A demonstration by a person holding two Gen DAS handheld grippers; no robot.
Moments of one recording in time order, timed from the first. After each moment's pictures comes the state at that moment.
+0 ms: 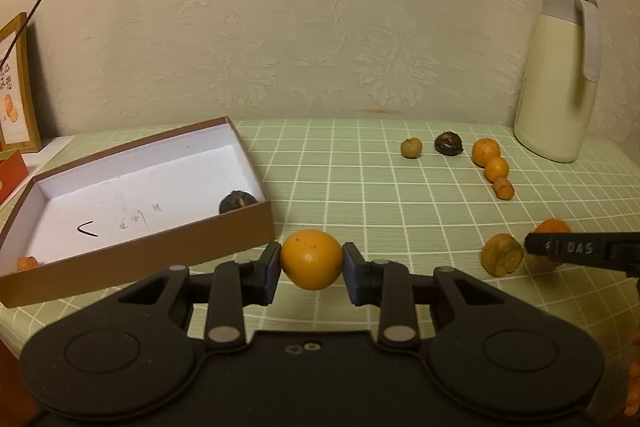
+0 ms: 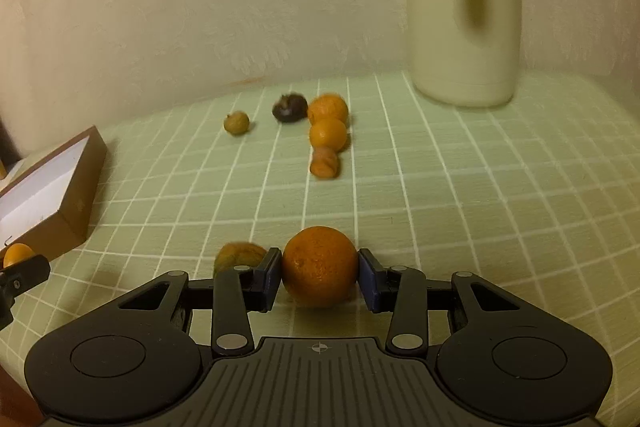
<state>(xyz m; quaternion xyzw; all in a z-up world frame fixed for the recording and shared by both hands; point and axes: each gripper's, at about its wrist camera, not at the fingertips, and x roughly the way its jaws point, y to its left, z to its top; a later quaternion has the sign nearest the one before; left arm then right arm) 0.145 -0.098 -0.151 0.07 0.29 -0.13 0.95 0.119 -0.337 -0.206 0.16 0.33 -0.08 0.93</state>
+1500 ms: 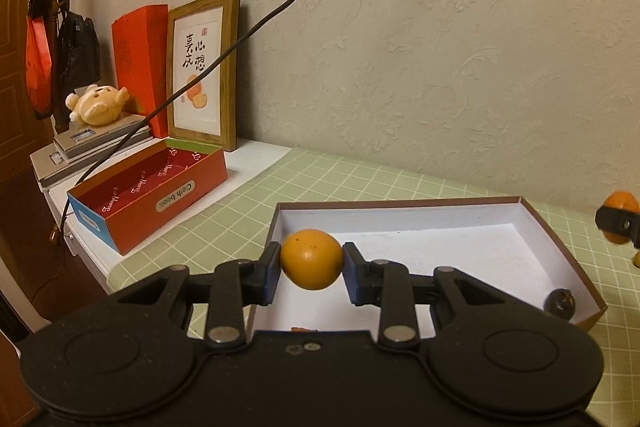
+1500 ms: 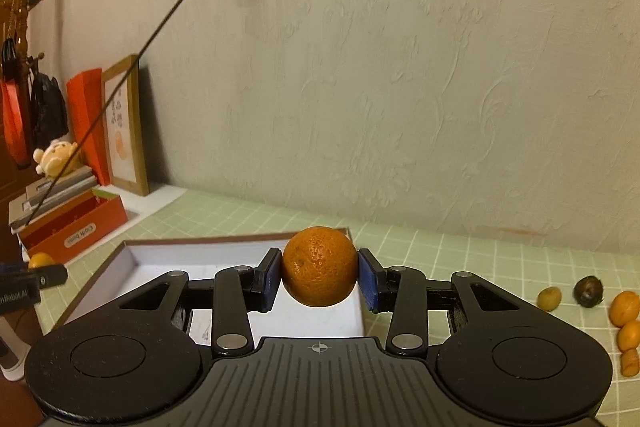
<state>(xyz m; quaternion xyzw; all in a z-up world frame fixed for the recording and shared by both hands) 0.210 0.122 -0.105 0.00 0.25 0.09 0.97 0.219 -0.118 -0.119 0.08 0.19 0.12 0.97</state>
